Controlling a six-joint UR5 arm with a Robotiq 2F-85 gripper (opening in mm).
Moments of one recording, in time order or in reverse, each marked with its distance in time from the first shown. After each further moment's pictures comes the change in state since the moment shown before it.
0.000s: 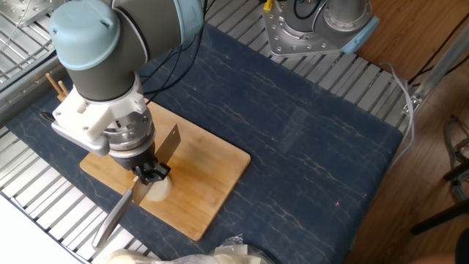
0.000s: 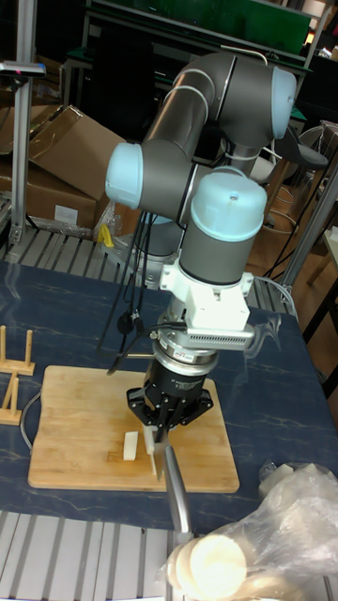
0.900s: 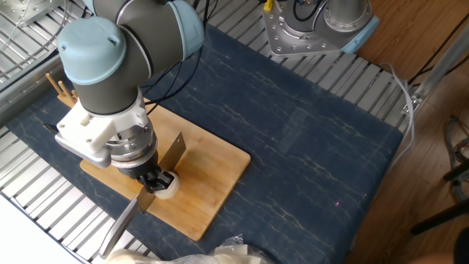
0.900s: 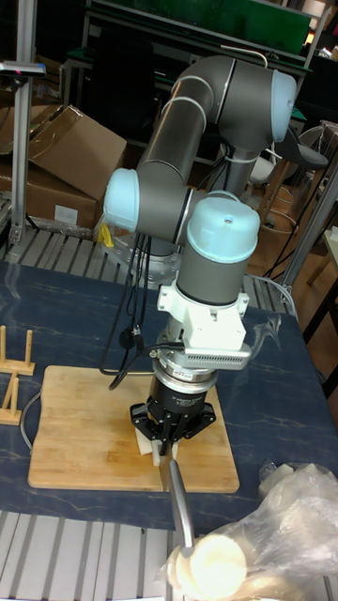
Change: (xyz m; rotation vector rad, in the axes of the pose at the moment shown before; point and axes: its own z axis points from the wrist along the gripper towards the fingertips) arm -0.020 -0.001 0.028 0.003 -0.054 -0.004
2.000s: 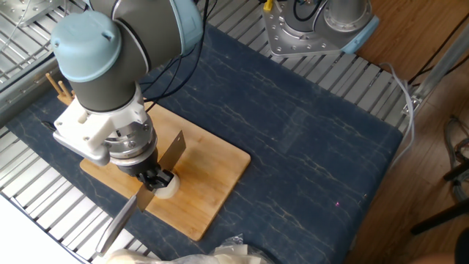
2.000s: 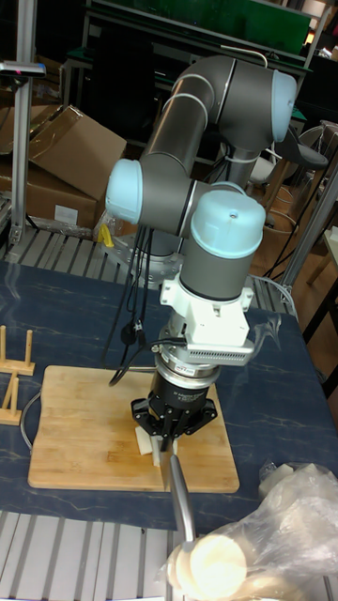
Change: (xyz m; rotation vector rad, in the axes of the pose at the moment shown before) arm 0.007 0.002 -0.007 0.000 0.032 0.010
